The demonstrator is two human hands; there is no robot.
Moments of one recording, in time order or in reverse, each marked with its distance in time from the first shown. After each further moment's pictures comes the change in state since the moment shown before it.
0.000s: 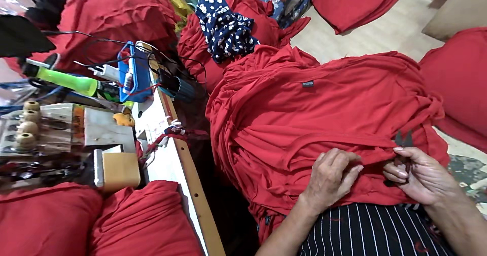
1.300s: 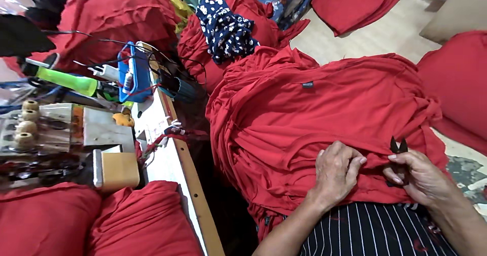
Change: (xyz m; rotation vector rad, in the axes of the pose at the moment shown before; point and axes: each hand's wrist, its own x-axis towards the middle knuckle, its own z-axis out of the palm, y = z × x) left_hand 0.015 0.011 0.007 0.007 -0.099 -0.263; right_hand -0.002 0.003 -0.001 -0.362 -0.021 -0.159
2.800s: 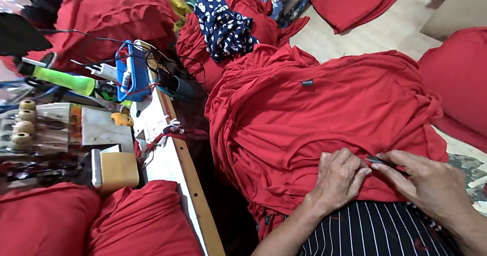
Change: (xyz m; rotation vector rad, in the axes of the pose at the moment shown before) left_hand -0.012 -0.007 0.003 0.060 -0.041 0.205; right_hand -0.020 0.002 -0.010 -1.304 0.024 -0.808
